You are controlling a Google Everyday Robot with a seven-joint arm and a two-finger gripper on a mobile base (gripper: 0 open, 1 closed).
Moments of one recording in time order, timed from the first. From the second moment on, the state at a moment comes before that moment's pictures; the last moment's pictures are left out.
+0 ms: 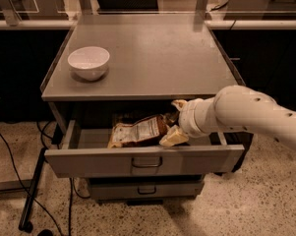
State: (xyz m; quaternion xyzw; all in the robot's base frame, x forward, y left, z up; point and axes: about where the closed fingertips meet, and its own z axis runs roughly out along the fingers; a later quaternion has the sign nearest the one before) arm 0.564 -0.090 0.737 -0.58 0.72 0.02 0.38
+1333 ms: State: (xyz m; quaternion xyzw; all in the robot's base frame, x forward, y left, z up) arm 0.589 -0.070 0.710 -0.57 0.72 0.04 0.39
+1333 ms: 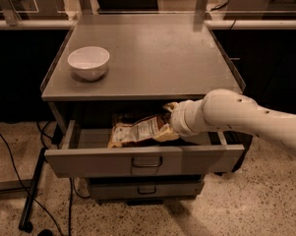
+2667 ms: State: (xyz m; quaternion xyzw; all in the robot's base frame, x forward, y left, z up) arm 0.621 -0.057 0.651 -0.58 0.73 0.04 0.35
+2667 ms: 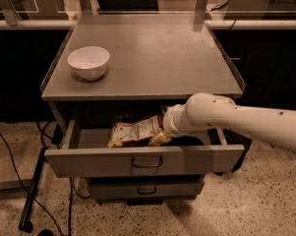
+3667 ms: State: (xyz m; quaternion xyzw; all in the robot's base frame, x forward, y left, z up) arm 0.624 -0.058 0.641 -0.60 0.73 0.03 0.32
